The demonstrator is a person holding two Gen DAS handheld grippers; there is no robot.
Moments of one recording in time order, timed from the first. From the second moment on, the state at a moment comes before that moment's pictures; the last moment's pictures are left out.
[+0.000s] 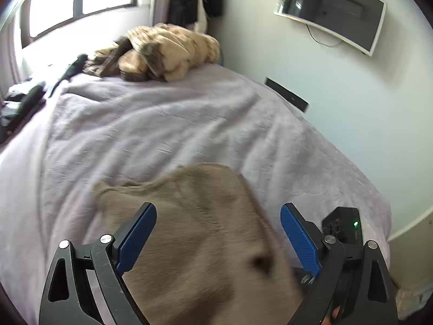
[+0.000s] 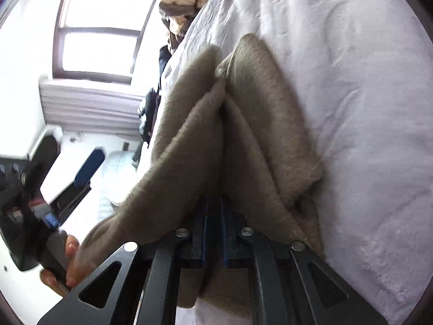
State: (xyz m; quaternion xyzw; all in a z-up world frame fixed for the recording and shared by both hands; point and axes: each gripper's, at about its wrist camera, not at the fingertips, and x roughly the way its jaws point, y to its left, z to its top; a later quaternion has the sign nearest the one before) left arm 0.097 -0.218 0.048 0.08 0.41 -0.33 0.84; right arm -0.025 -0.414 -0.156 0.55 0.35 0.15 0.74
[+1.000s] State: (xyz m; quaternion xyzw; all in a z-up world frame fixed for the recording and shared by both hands) left arm 0.107 -0.119 -0.062 0.06 0.48 -0.18 0.85; right arm 0.006 -0.426 -0.105 0.35 0.43 0.07 0.83
